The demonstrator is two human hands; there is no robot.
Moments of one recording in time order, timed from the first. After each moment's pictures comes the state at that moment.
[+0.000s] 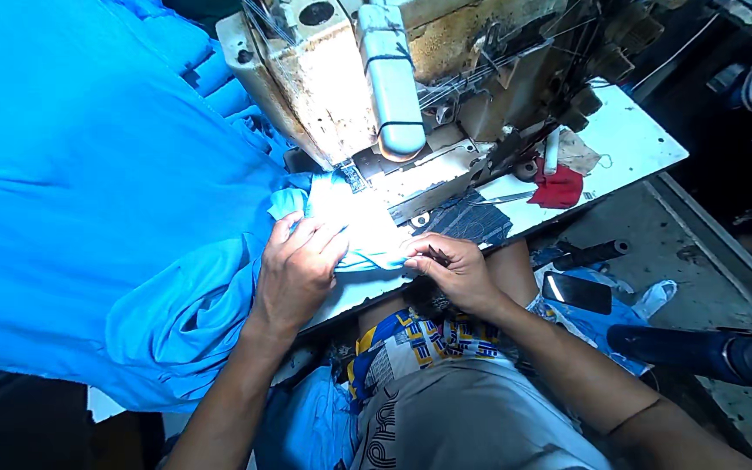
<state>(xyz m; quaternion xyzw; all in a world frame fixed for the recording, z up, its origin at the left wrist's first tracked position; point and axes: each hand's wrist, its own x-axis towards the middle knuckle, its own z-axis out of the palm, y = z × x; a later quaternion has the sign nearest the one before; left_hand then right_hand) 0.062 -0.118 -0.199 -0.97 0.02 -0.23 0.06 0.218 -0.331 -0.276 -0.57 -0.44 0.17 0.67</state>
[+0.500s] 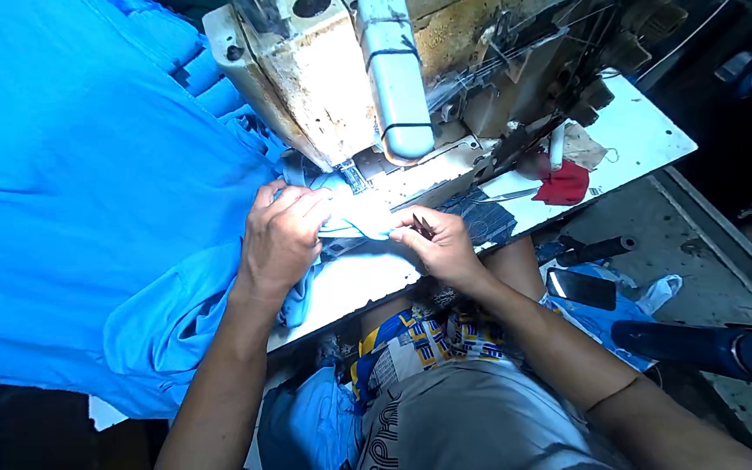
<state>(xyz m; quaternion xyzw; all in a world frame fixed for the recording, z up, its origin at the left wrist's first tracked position) 0.091 -0.075 -0.191 -0.97 0.03 -0.24 0.06 0.232 -0.289 -0.262 -0.59 -0.43 0.13 0.67</state>
